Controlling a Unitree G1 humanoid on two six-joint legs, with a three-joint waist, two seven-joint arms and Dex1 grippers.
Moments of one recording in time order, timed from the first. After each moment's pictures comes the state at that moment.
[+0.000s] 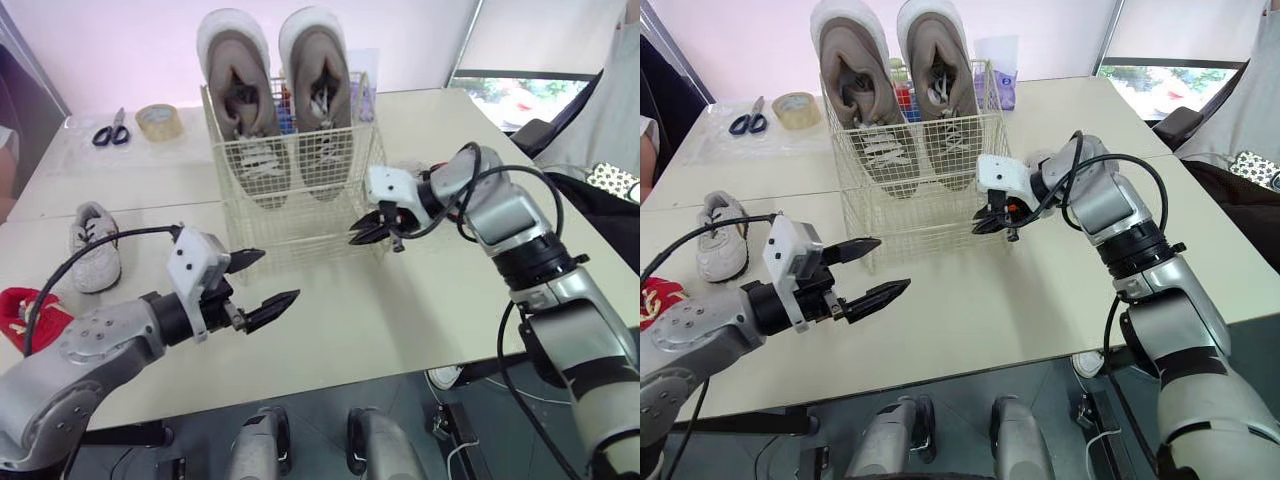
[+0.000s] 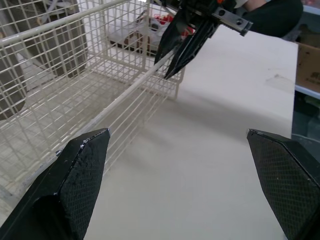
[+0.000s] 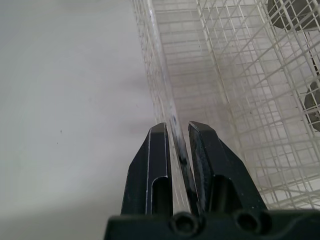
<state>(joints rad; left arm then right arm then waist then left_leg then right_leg) -0.09 0.76 0.19 -0.79 -0.92 0.81 -0.42 -1.06 -0.61 0.41 0.26 -0.02 0.45 1.40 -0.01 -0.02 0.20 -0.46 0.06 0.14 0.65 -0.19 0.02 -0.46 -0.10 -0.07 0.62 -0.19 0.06</state>
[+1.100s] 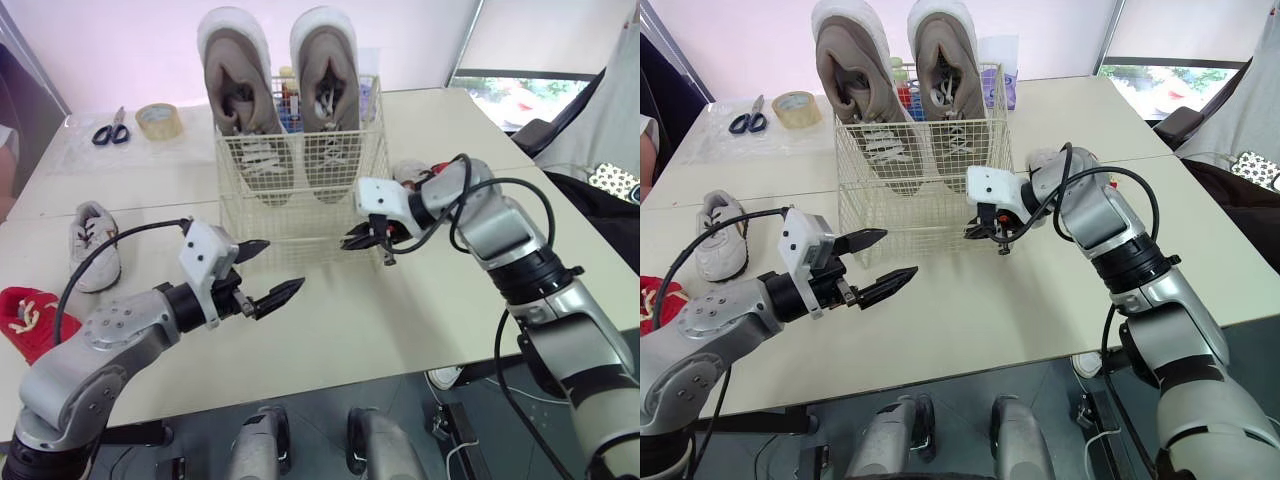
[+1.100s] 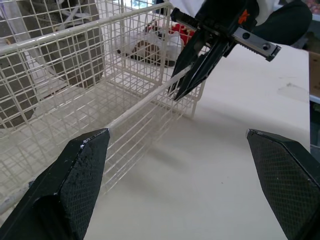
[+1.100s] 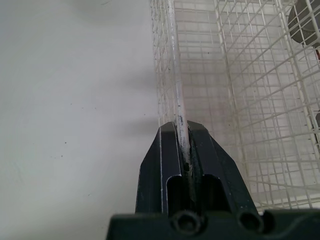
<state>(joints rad) -0.15 0.67 0.13 -0.73 -0.80 0.77 -0.46 -1.01 -0.61 0.42 0.17 -0.03 0.43 1.36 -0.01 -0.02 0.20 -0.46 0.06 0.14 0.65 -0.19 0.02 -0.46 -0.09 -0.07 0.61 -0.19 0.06</state>
